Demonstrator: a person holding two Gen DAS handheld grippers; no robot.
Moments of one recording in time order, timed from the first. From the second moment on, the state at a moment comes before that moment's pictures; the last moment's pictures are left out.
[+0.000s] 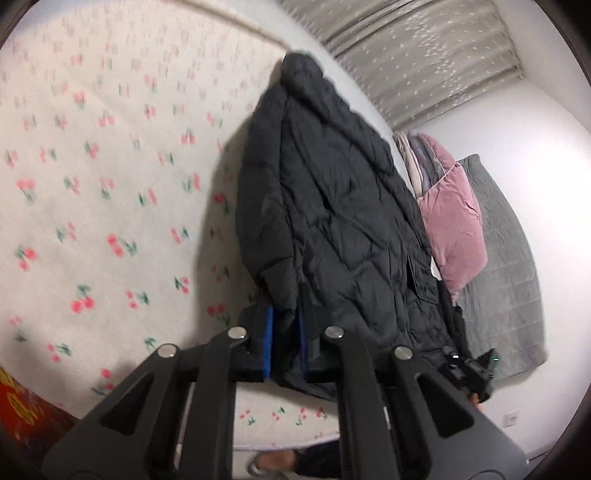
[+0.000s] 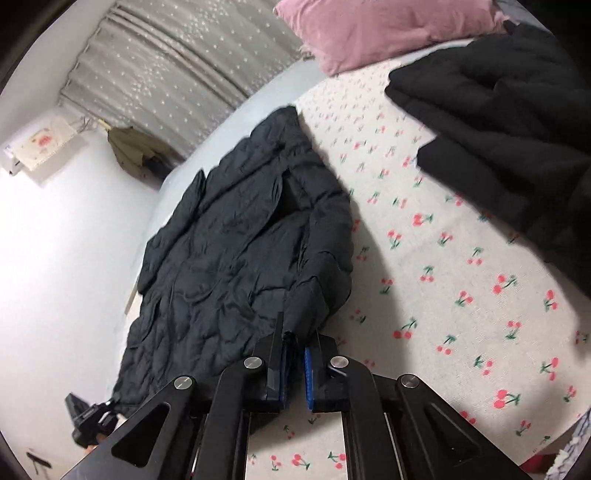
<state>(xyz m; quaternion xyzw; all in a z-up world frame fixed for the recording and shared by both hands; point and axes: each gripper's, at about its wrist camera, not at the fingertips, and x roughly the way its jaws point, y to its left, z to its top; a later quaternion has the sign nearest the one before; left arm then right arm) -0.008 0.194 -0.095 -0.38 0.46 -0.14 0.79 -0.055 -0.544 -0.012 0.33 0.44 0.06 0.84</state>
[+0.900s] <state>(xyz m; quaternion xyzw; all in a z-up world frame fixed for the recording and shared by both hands) -0.036 0.196 -0.074 -0.41 0.41 -0.14 0.80 -0.076 -0.554 0.009 0.38 0.36 0.06 0.85</state>
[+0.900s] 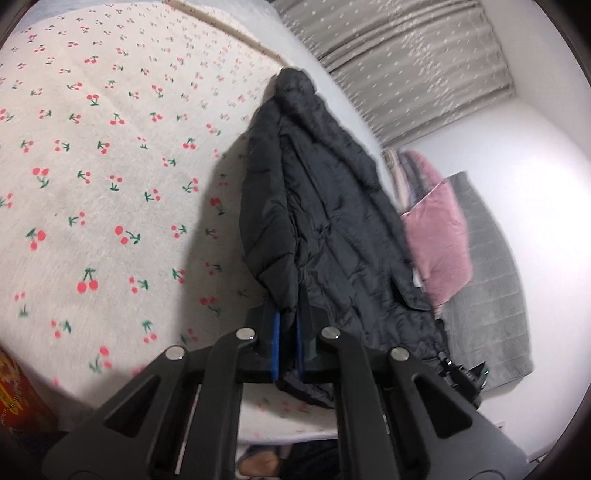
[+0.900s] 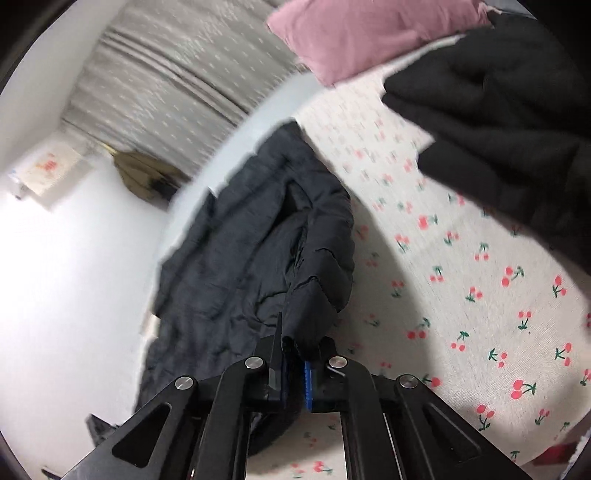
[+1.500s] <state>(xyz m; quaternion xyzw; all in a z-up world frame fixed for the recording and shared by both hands) -0.131 0.192 0.031 -0.38 0.32 -0.17 0.85 -0.170 -0.550 0.099 0.42 0.22 0.18 0.86</state>
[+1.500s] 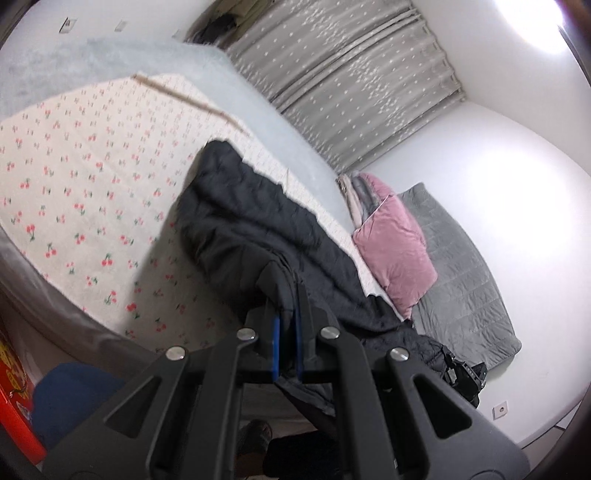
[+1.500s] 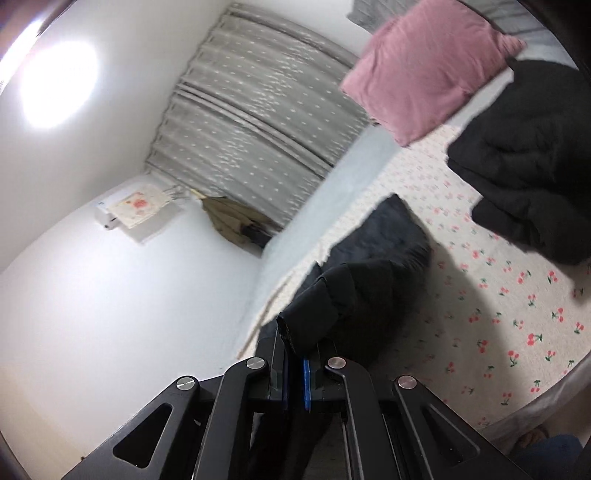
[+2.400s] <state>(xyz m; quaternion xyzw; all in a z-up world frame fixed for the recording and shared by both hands) 0.169 0.209 -0.014 -0.47 0.33 -0.06 0.82 0.103 -0.618 0.058 0.39 0.31 -0.01 0.87</state>
